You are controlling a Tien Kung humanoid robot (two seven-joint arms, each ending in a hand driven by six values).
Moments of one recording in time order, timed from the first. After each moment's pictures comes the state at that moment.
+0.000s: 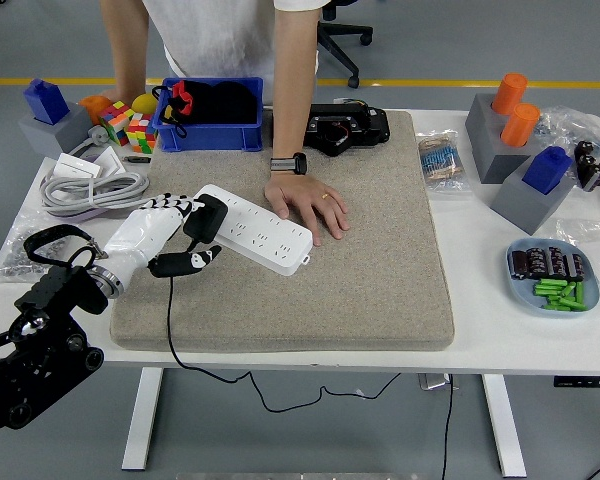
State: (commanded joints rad) left arm -0.45 0.41 -0.68 -1.17 1.86 0.32 0.08; right arm 0.12 -0.23 1.42 0.20 -1.15 -0.09 -0.04
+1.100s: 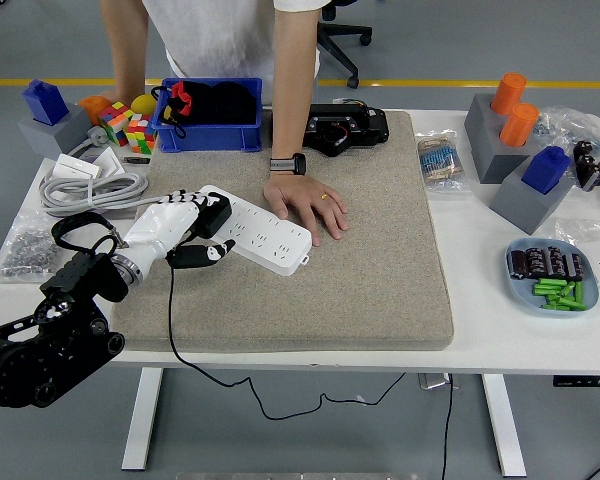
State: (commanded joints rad) left arm -0.54 0.35 -0.60 -1.06 1.80 0.30 0.09; right arm 0.13 -0.23 1.42 0.20 -1.15 -0.09 -0.04
